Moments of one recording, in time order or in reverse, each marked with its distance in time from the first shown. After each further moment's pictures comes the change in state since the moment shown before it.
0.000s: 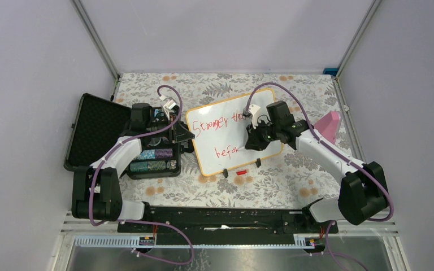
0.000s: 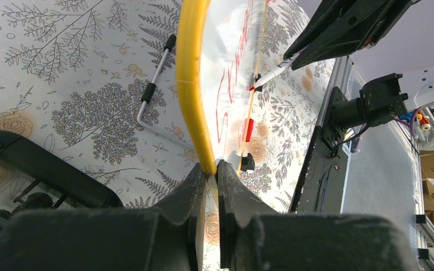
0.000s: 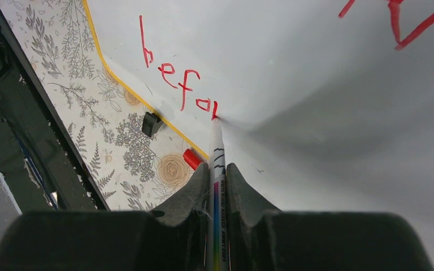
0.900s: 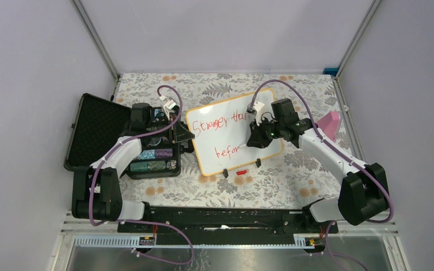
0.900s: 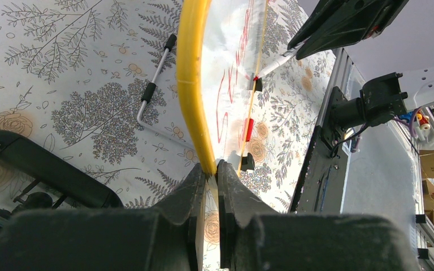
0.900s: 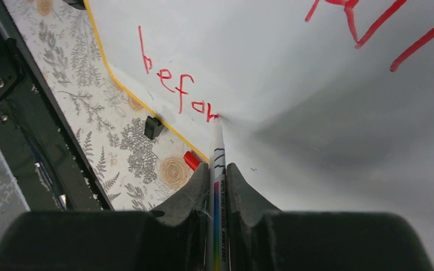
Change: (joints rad) left arm 0.000 0.000 0.000 -0.001 0.000 0.000; right arm -0.045 -0.003 0.011 -0.004 -0.038 0.012
